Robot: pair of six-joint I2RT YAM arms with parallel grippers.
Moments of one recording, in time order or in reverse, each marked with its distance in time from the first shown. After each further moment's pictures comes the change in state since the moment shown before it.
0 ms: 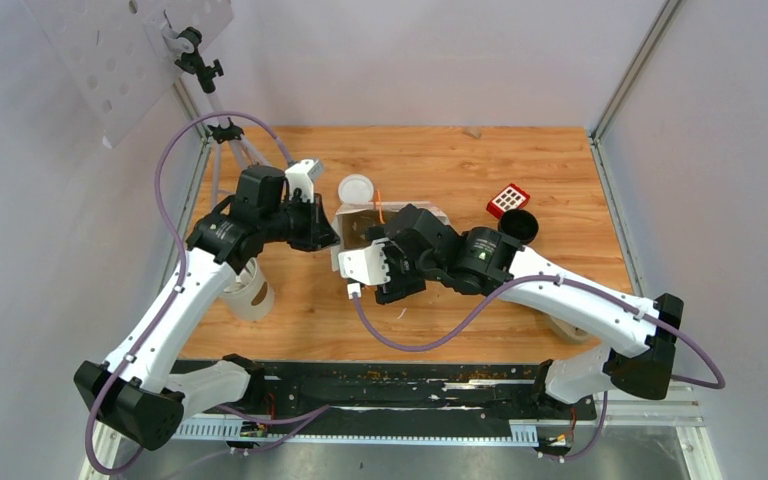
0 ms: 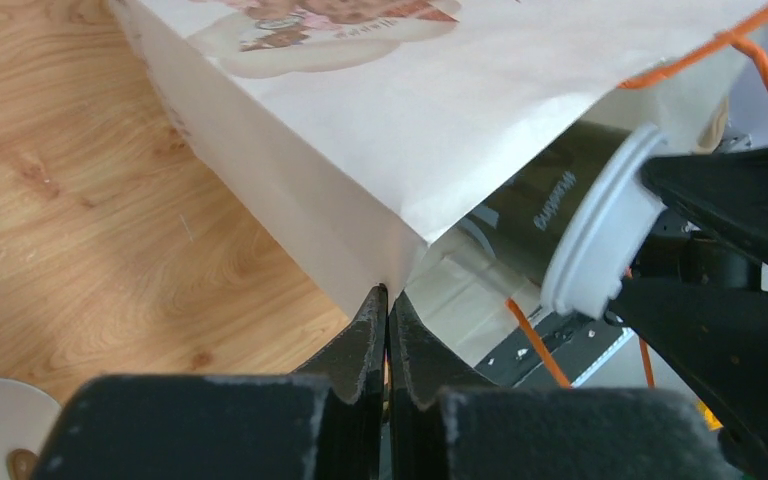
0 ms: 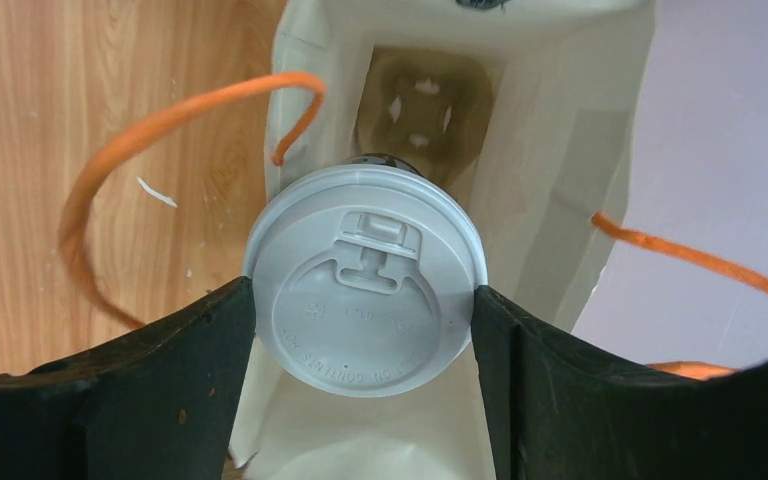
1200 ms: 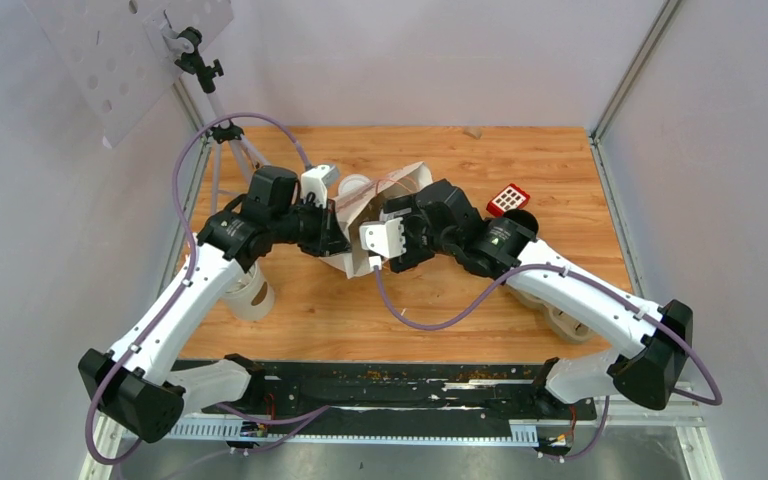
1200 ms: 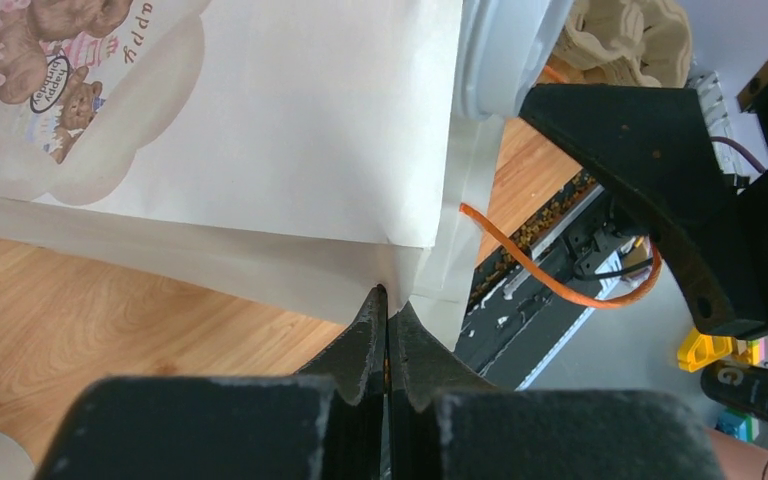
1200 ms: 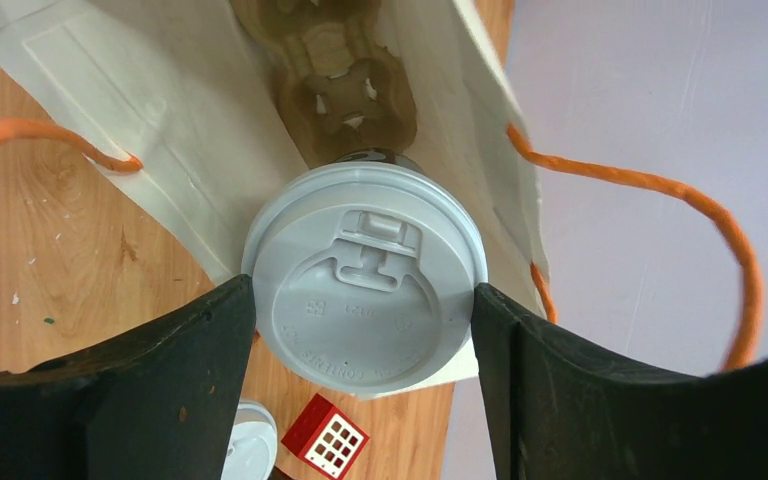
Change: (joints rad) left arm -0.054 0.031 -0.005 0.008 0.080 0.039; right arm -0.210 -0.054 -0.178 0.309 -0.083 -0.216
